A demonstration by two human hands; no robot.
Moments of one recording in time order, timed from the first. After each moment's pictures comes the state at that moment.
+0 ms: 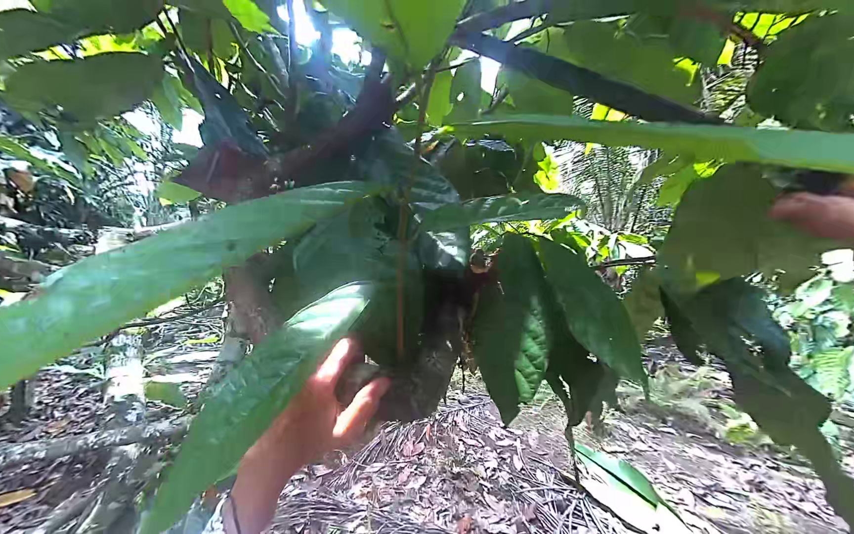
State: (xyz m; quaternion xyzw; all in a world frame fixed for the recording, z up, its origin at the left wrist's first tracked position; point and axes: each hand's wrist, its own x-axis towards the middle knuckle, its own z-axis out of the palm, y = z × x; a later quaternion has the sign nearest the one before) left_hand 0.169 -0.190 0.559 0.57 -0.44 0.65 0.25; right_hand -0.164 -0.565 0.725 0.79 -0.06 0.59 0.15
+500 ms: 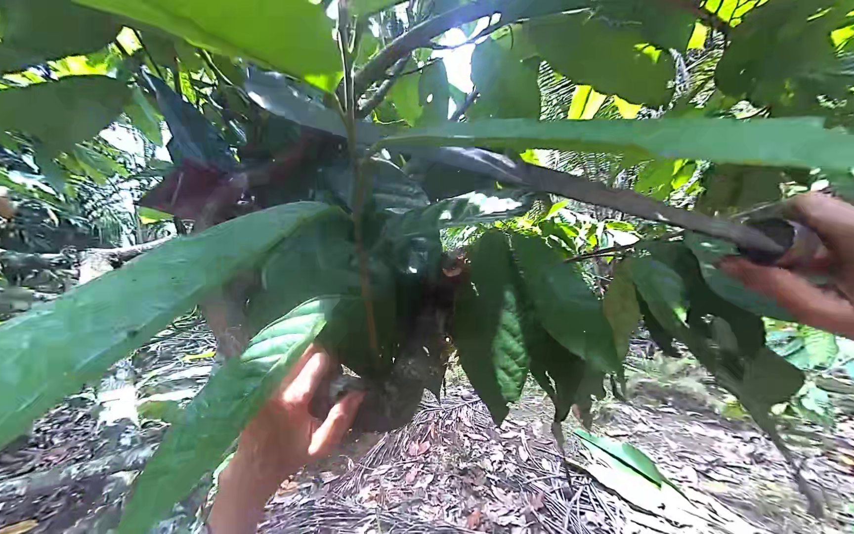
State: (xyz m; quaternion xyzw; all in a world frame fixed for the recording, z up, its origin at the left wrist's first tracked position) left_hand 0.178 -0.185 0.560 0.58 -0.44 0.65 0.24; right_hand -0.161 -0.590 0.675 0.75 -0.03 0.60 0.28
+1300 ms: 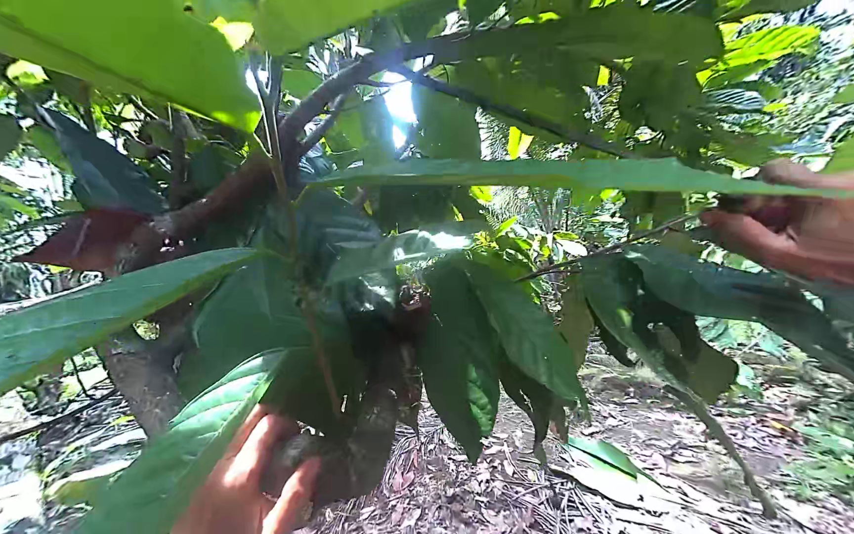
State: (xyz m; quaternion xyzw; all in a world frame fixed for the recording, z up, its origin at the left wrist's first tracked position) left_hand 0.177 -0.189 0.561 0.58 -0.45 0.64 0.22; right_hand -0.197 -0.659 0.711 0.71 -0.16 0.62 0.29
